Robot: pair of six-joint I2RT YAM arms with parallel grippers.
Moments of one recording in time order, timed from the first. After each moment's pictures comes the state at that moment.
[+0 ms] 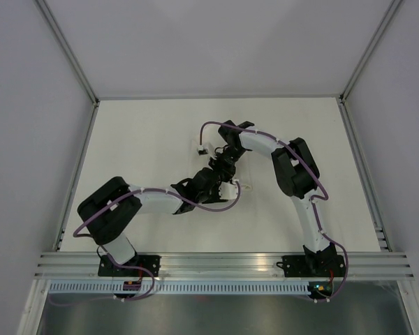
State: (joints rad) left arm -0.89 1.66 0.73 0.21 -0.13 0.74; right arm 0.55 2.30 1.78 -1.00 -0.73 -0.71
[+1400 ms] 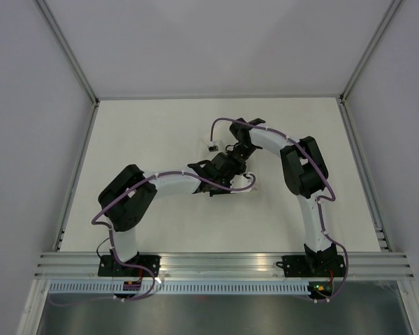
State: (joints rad) left arm -0.87 1.86 1.12 -0.26 0.07 0.77; right arm 0.48 2.25 1.72 -1.05 -0.71 -0.68
